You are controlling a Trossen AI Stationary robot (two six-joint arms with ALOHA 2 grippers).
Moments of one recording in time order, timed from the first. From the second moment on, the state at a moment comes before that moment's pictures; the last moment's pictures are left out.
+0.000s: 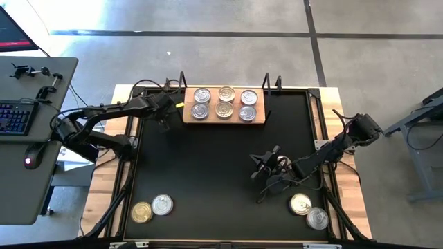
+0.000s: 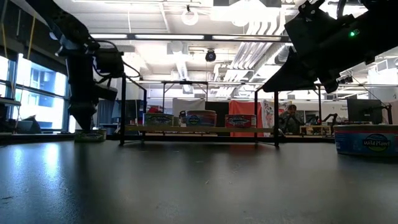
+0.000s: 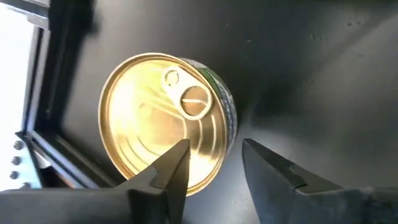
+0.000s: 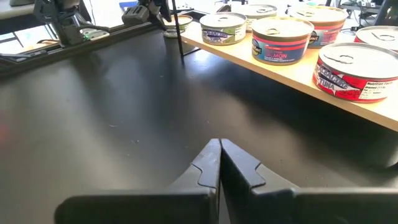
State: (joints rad) left arm 0.74 1.30 0.61 -0.61 -0.34 0.35; right arm 0.52 1.57 0.63 0.19 1.04 0.78
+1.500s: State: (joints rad) left arm 0.09 1.30 0.65 -0.68 -0.08 0.29; right arm 0.52 1.57 0.63 0.20 1.04 0.79
